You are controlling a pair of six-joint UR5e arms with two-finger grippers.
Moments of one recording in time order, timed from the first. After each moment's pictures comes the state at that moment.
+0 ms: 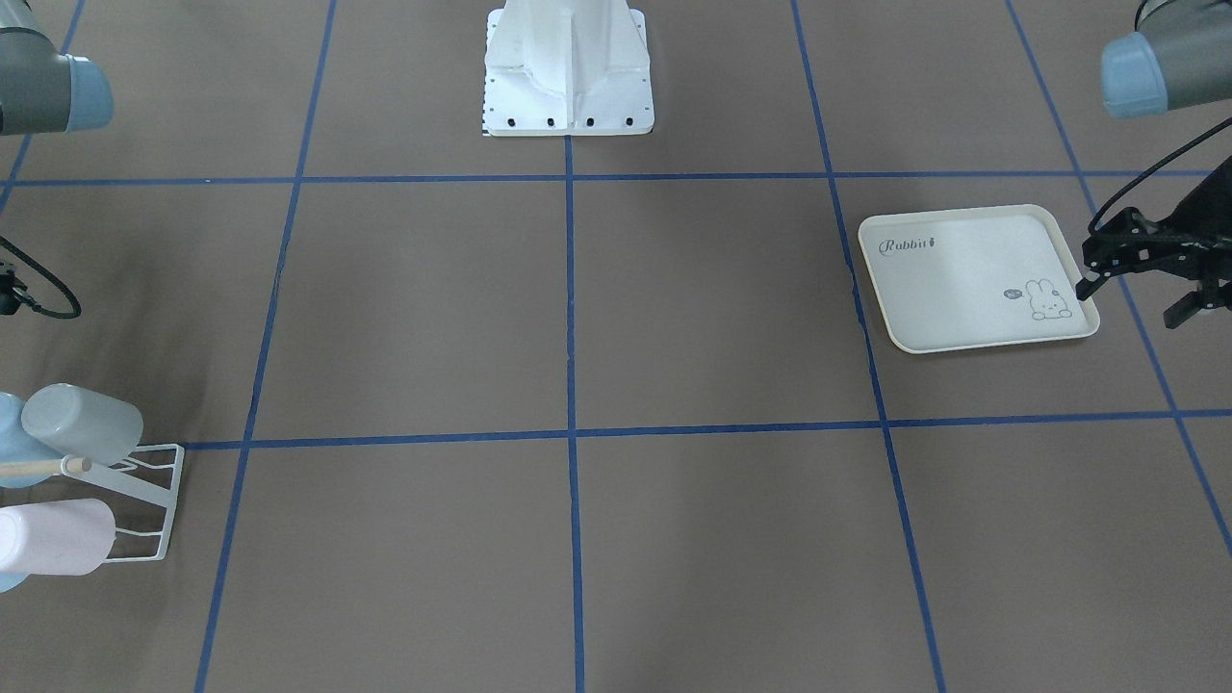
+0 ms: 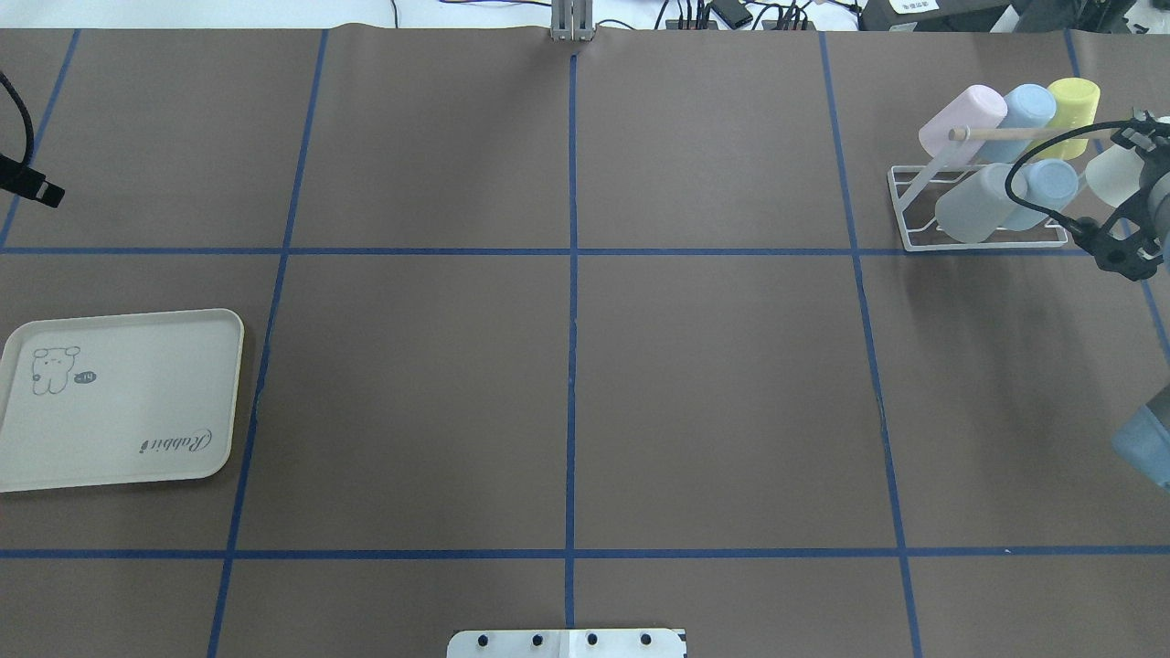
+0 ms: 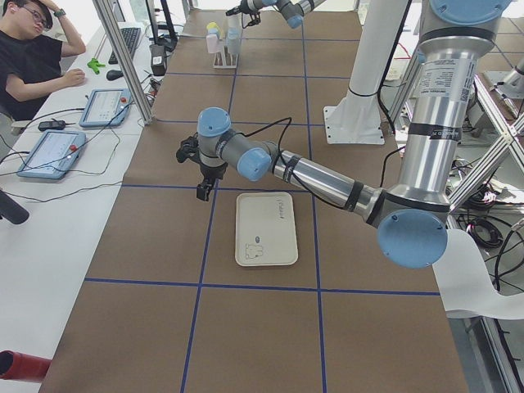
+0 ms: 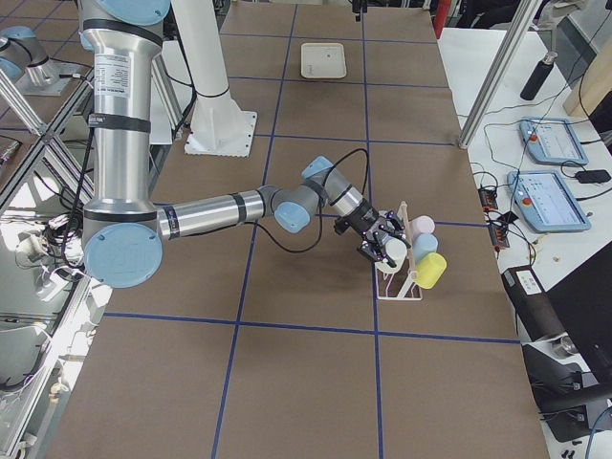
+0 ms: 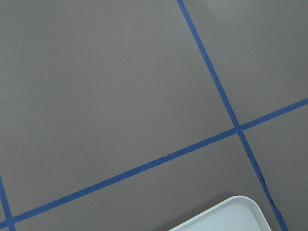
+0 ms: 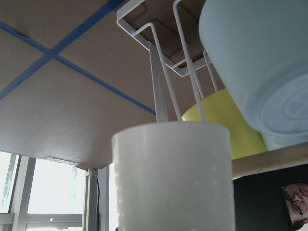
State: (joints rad) left arm -1.25 -1.70 -1.81 -1.78 -2.30 -0.24; right arm 0.93 -1.63 1.77 -1.01 1.08 -1.64
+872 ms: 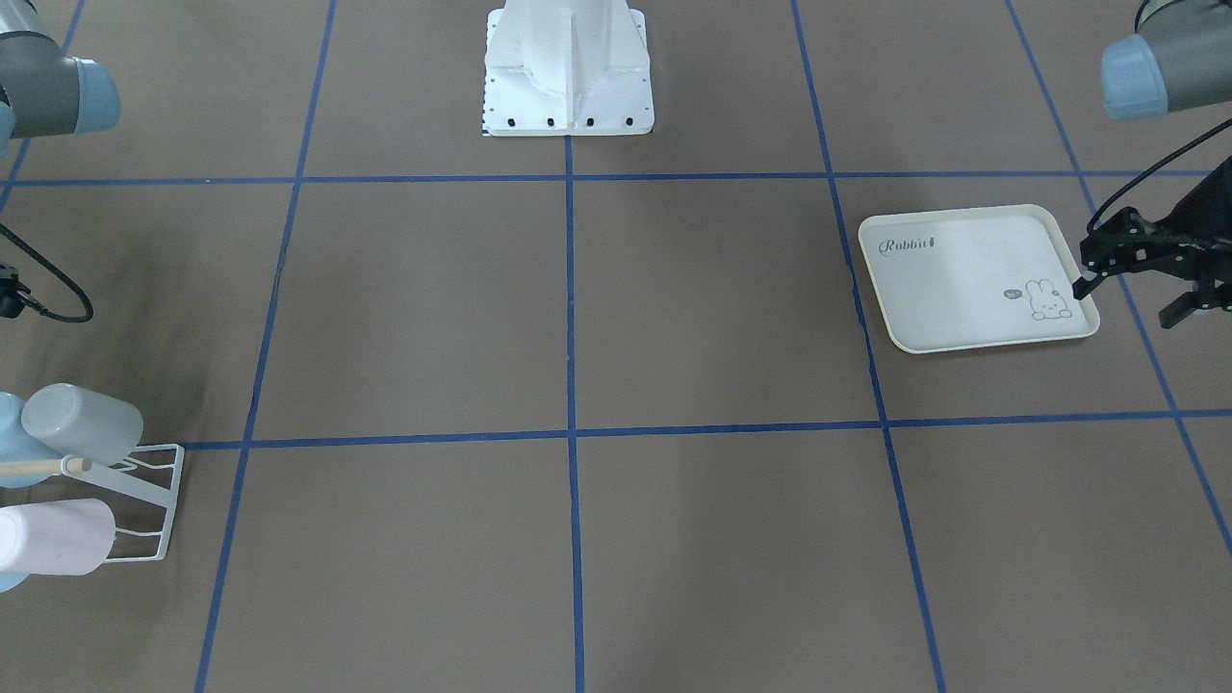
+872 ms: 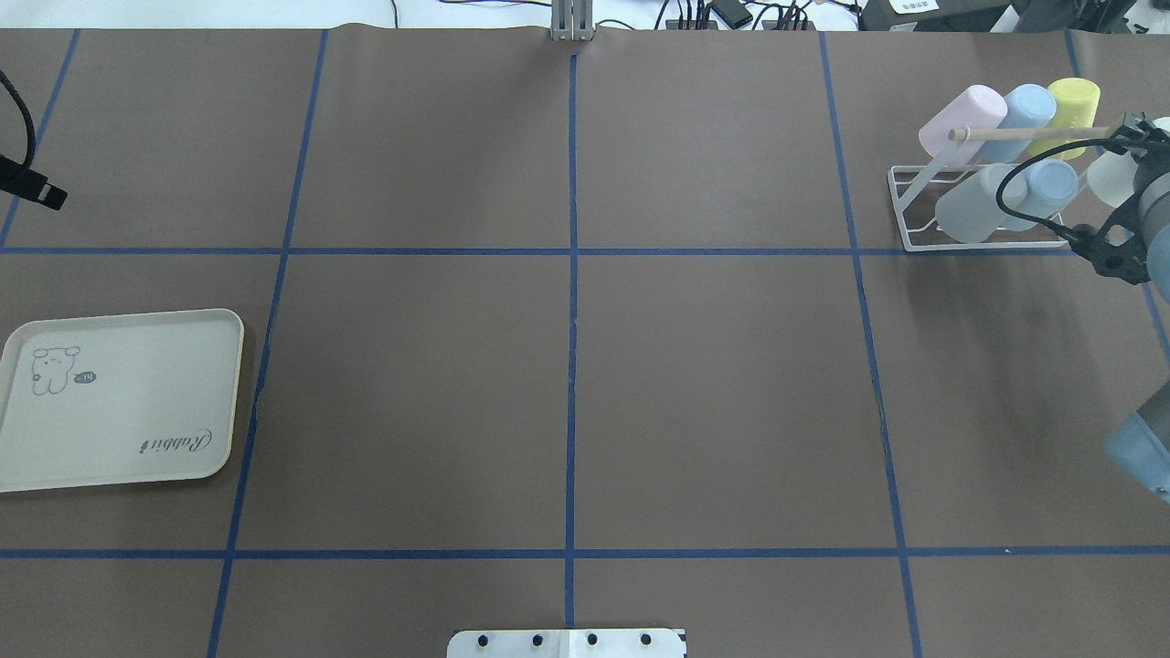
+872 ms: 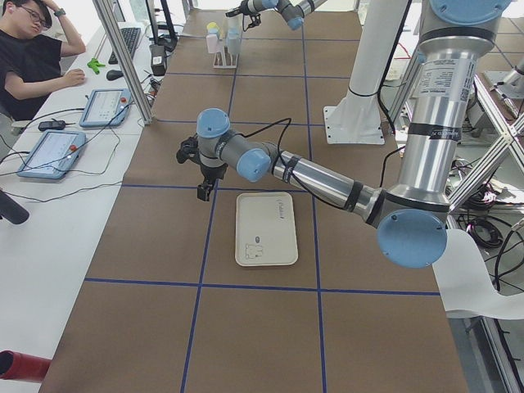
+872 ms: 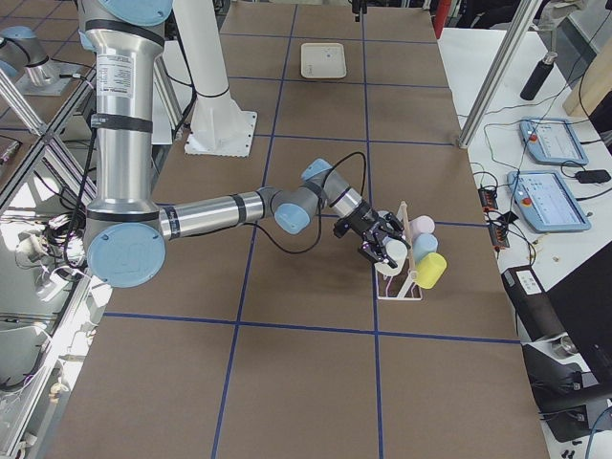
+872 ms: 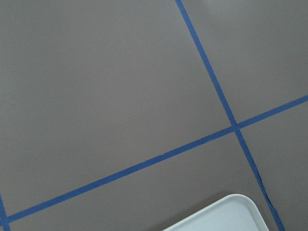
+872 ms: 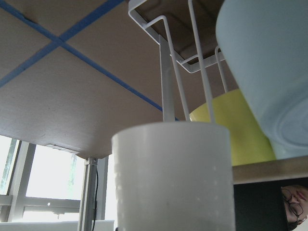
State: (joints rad) left arm -1.25 -1.70 -1.80 -1.78 -2.32 -0.24; right arm 0.91 -1.63 1.76 -1.01 1.04 -1.68
